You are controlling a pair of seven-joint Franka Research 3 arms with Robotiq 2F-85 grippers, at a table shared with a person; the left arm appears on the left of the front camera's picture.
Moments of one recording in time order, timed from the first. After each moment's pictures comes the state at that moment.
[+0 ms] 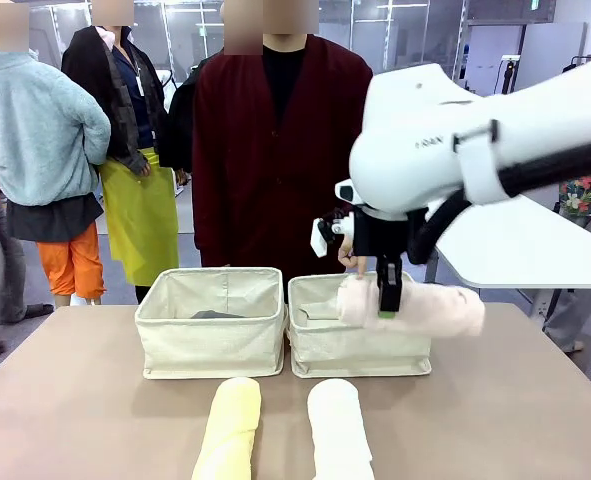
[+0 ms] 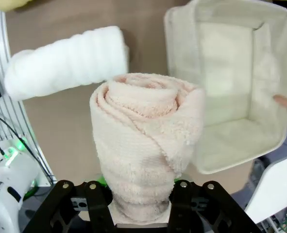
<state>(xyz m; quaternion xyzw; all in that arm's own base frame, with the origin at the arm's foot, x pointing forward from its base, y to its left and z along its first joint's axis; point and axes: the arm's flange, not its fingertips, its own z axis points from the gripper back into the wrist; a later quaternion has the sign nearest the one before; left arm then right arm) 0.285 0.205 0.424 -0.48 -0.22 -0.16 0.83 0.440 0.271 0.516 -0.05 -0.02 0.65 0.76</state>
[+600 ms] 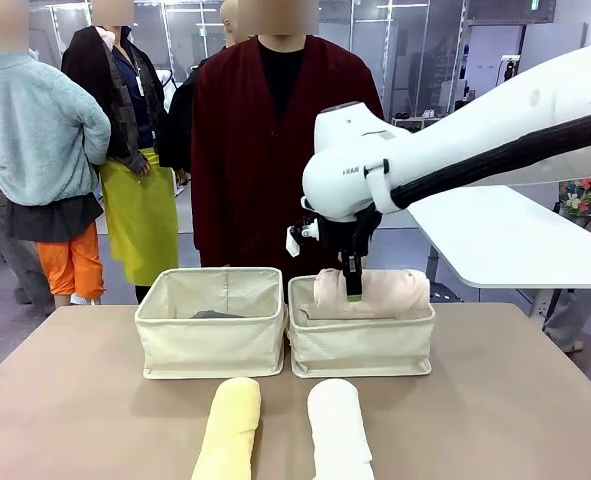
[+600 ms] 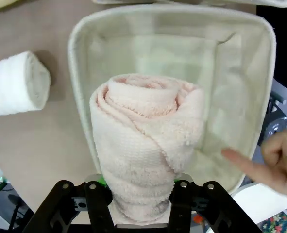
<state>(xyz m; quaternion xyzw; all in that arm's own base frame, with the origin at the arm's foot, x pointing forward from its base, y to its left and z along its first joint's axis) 0.285 0.205 0.424 -0.48 -0.22 -0.16 0.83 0.573 0.315 0.459 -0.08 0.01 0.68 0.73</state>
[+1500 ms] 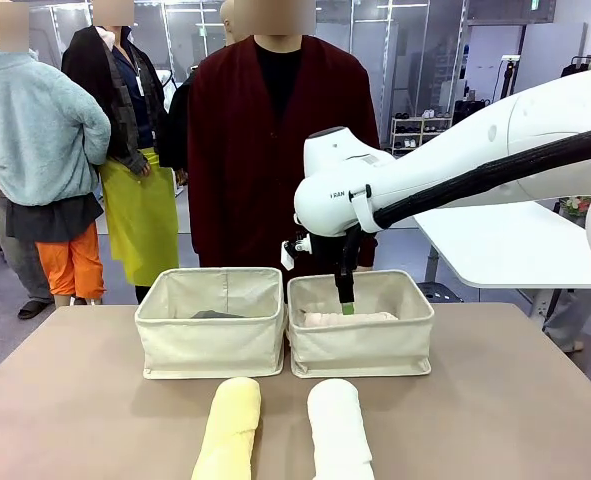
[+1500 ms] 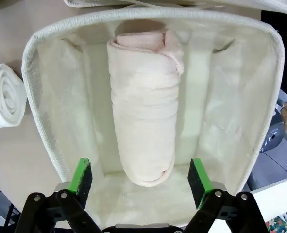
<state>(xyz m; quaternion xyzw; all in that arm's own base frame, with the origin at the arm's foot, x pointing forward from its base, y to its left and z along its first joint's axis) 0.285 0.205 0.424 -0.48 -0.22 -0.16 0.83 0.597 0.326 0.428 -0.09 0.02 0.69 0.72</state>
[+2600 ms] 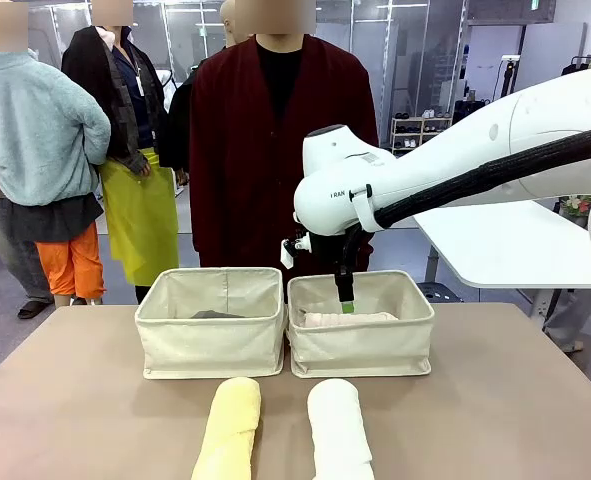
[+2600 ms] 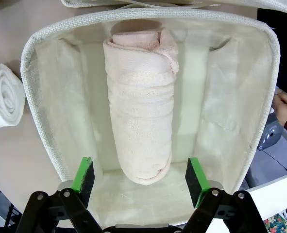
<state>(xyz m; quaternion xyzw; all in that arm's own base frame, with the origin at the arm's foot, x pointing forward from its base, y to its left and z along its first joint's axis) 0.284 0.205 0.424 -0.48 -0.22 -0.16 0.83 0.597 0.326 0.429 -0.09 0.02 0.68 0.72</state>
